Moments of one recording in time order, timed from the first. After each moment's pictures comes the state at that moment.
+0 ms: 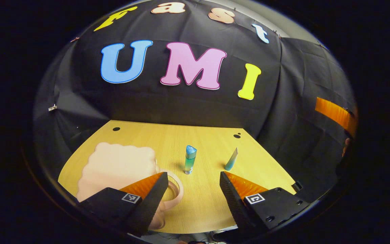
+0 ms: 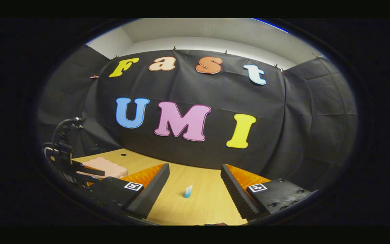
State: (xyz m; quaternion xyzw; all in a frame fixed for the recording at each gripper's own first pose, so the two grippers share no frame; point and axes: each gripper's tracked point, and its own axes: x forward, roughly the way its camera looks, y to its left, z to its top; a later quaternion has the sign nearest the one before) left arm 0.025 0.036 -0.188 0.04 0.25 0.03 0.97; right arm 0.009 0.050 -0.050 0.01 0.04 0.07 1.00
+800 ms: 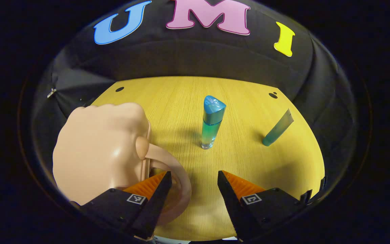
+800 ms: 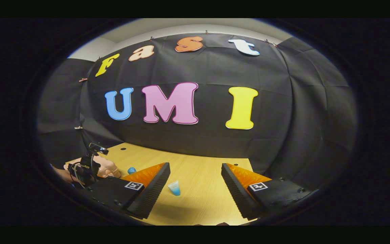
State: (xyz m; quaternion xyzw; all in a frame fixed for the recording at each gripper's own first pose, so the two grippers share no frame) left arm 0.093 0.081 -0.328 0.02 0.44 0.13 0.89; right arm 0.113 -0.036 -0.127 0.08 0.12 0.10 0.98
